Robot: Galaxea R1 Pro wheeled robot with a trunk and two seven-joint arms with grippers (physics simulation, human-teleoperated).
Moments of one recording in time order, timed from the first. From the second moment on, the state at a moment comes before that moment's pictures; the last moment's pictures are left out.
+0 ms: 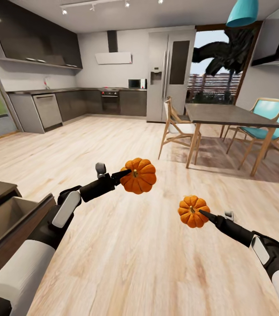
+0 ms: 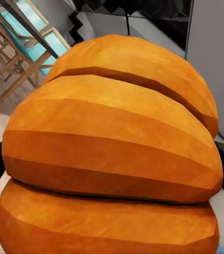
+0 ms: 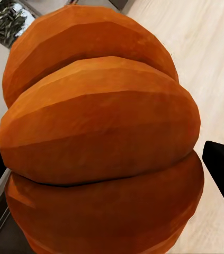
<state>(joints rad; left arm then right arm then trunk) -0.82 0.10 -0.21 -1.07 0.99 0.70 -0.73 -0.70 -0.31 -0.34 -0.53 -0.31 0.44 1.16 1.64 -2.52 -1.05</state>
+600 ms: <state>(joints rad) -0.82 0.10 -0.21 -1.02 1.01 0.70 -0.74 -0.70 -0.31 -0.34 -0.53 -0.31 0.44 1.16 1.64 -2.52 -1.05</state>
